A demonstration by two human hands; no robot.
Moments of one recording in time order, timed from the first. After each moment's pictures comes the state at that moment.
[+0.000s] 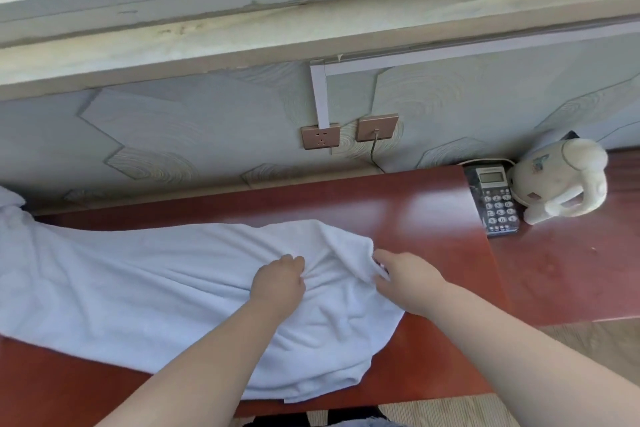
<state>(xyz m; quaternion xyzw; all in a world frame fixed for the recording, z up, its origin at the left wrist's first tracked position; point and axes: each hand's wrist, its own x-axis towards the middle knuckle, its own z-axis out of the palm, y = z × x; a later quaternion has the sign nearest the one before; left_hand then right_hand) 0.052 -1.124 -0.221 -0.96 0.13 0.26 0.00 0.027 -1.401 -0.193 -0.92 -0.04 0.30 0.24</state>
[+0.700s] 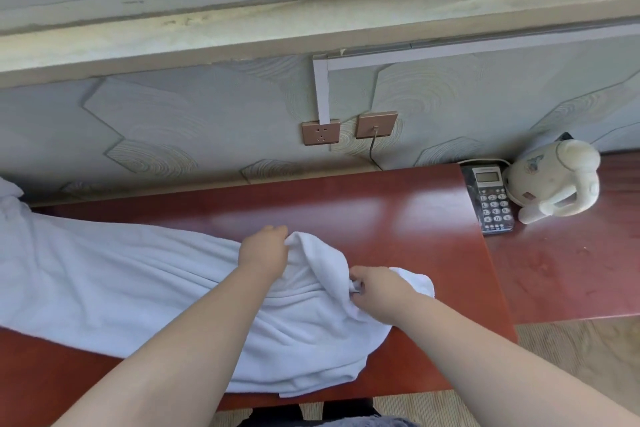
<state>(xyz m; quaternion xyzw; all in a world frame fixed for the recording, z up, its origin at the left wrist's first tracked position) 0.098 -1.108 -0.222 -0.97 0.05 0.23 -0.04 0.002 -1.358 -0.188 -0.92 0.00 0.33 0.20</state>
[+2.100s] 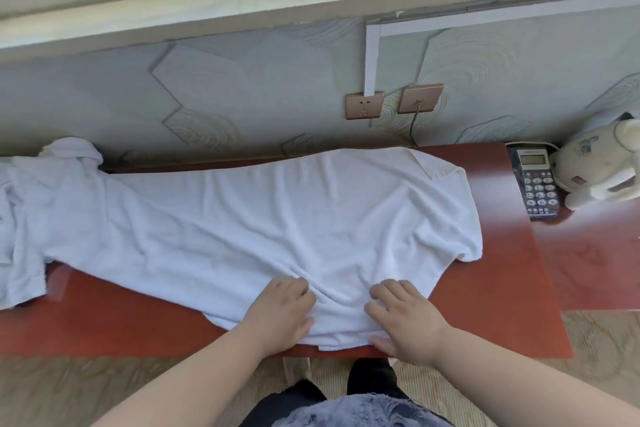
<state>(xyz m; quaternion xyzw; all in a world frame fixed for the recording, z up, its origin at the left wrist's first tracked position) -0.074 -1.026 -0.207 -0.92 0.38 0.10 -0.01 -0.103 -1.327 -0.221 -0.93 -0.35 0.08 0.09</state>
